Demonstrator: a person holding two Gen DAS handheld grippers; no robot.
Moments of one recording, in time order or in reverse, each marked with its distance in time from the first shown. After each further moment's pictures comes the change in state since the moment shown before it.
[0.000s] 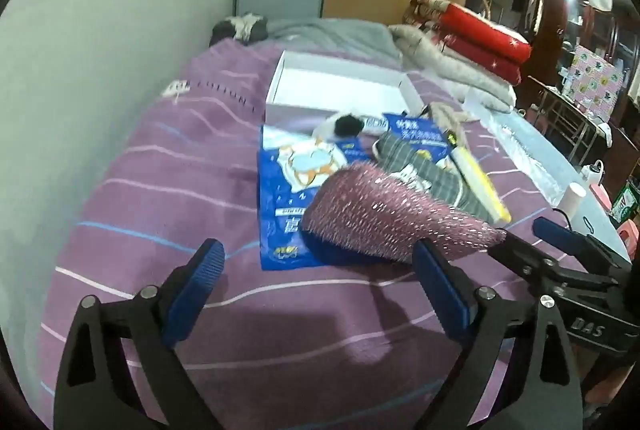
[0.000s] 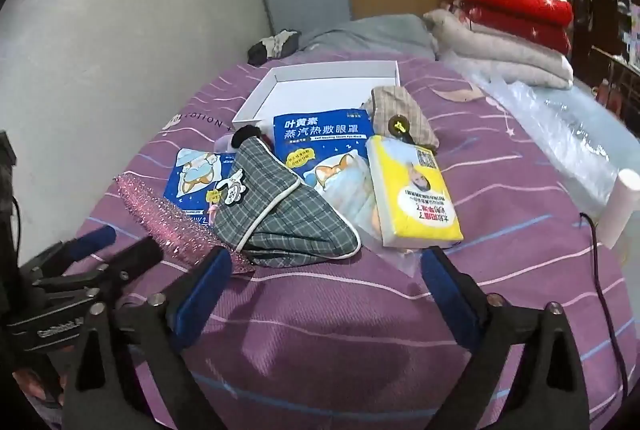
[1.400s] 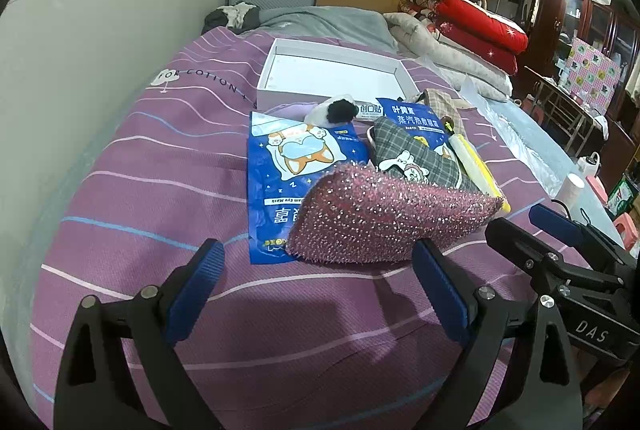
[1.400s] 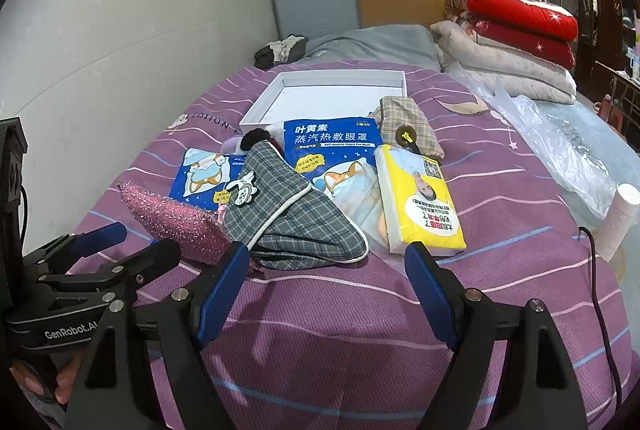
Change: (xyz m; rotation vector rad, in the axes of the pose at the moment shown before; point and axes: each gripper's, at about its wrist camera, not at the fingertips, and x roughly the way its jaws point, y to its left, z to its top) left arm -0.002 -0.020 -0.012 0.003 0.046 0.007; right arm 0.032 -0.007 0.002 -0.035 -0.020 0.001
